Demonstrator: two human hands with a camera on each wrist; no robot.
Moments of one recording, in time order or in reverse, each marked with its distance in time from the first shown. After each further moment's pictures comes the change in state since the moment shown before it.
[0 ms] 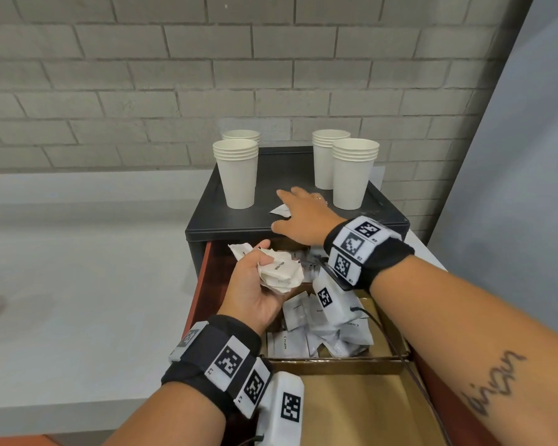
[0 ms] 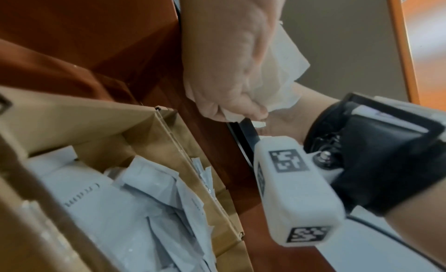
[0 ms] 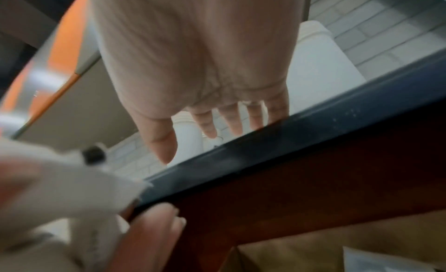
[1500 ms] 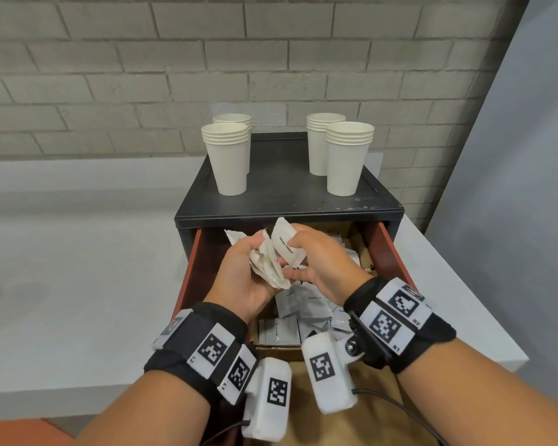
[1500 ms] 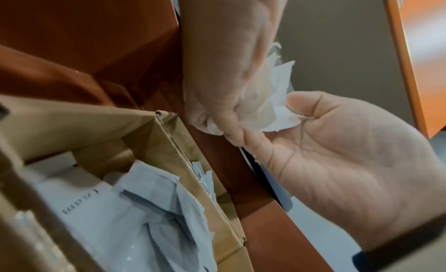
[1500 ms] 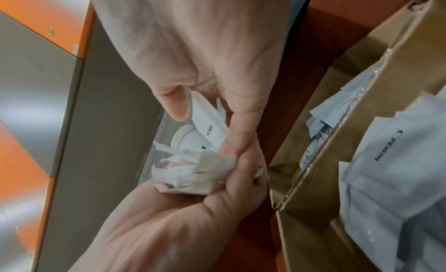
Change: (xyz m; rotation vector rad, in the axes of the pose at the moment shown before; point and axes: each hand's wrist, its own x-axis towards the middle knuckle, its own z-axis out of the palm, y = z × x) left_hand -0.005 0.001 -0.004 0.088 -0.038 -0.147; right_hand -0.085 -0.003 0.026 1.415 -0.086 0.301
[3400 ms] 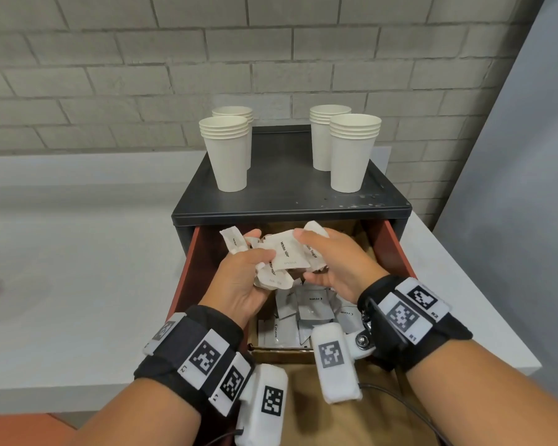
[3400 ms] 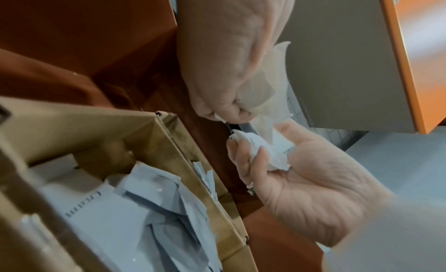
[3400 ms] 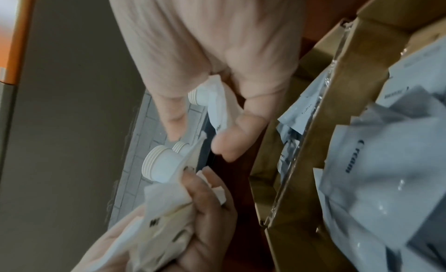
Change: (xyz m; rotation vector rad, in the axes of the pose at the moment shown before) left_hand 0.004 -0.004 0.005 0.110 0.156 0.180; right_hand 0.017 0.010 -0.028 -0.040 0.074 0.099
